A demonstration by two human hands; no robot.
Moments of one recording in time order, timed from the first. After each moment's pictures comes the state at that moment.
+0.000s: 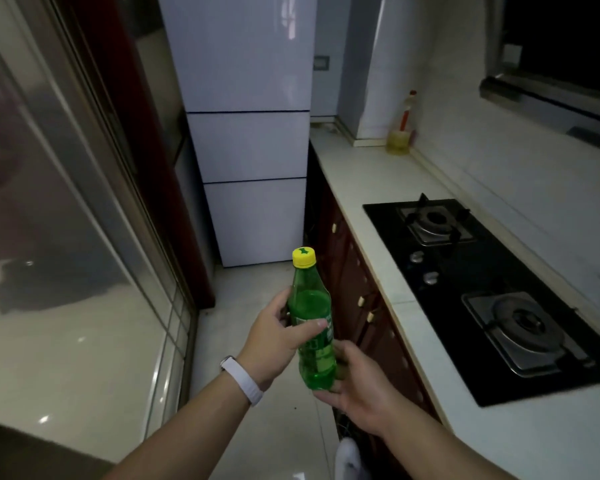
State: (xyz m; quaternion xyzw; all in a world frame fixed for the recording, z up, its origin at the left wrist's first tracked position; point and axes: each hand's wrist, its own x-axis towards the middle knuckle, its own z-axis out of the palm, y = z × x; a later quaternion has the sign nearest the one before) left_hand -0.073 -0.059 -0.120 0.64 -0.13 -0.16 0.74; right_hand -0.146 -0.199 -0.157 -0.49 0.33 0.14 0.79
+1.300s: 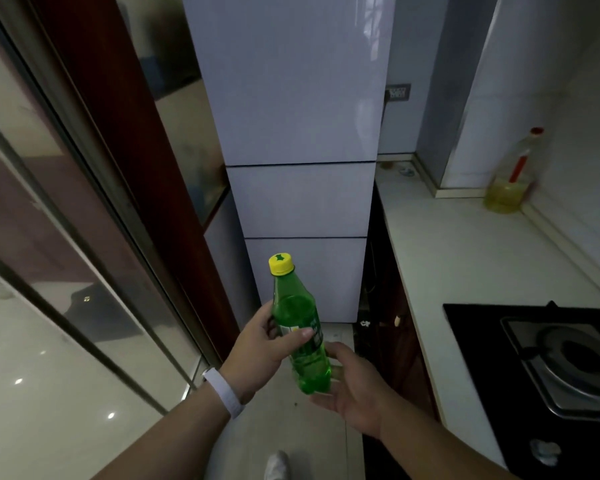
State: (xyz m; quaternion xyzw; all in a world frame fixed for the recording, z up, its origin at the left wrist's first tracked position) left_hand 0.283 -0.131 -0.100 0.69 -0.07 -0.06 0.72; right_hand 0.257 -0.295 -0.141 -0.51 0.23 0.25 0.79
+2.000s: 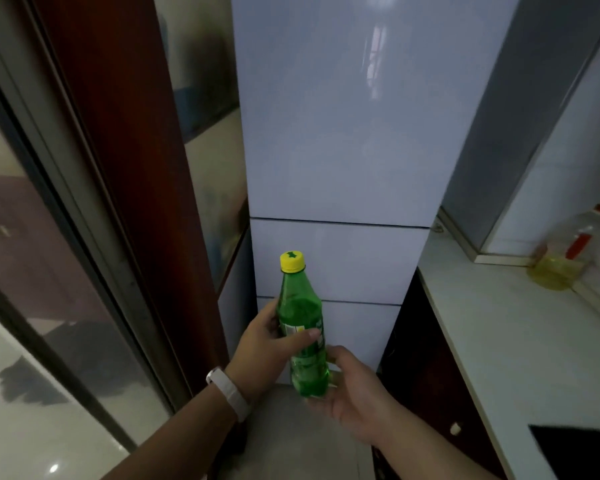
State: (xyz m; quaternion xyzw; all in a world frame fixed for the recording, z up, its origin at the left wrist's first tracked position) left_hand 0.551 -0.007 -0.074 0.64 -0.11 -0.01 0.76; right_hand 0.514 -0.161 -0.097 -0.50 0.23 0.21 0.80
